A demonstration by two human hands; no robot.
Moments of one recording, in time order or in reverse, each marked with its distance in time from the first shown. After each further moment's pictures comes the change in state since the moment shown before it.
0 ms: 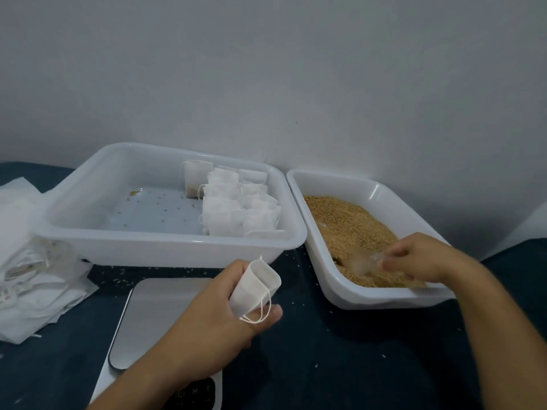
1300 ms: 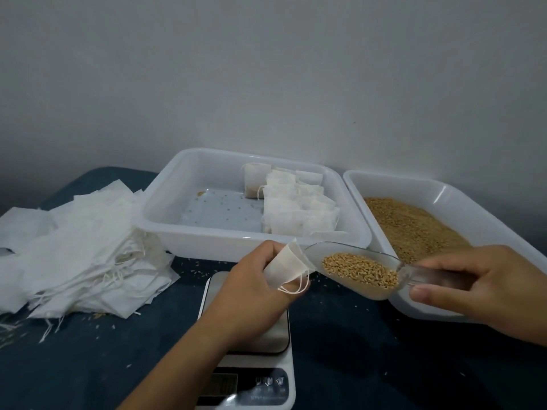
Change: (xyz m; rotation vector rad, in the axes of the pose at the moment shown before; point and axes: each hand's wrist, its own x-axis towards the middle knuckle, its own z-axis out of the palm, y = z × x) left_hand 0.002 -0.002 -0.044 0.159 0.204 0.055; right_hand -0.110 -0.081 0.016 0.107 0.015 -0.455
